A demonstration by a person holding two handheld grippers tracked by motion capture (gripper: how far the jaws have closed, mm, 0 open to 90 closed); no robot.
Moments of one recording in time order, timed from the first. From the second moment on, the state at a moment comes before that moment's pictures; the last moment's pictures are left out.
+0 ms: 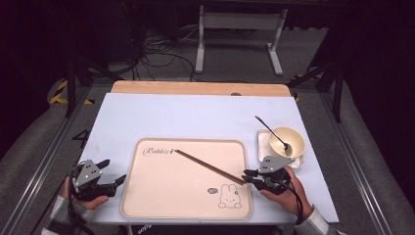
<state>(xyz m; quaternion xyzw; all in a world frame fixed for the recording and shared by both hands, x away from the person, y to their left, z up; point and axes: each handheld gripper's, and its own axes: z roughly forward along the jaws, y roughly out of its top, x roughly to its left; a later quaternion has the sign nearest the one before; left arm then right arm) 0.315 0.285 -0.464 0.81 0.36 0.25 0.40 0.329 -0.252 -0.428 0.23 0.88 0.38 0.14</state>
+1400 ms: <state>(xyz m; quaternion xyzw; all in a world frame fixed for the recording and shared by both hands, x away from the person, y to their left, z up) 0.316 0.284 -0.462 0.81 0.36 0.25 0.40 0.349 -0.316 -0.371 0.31 0.81 0.43 0.25</state>
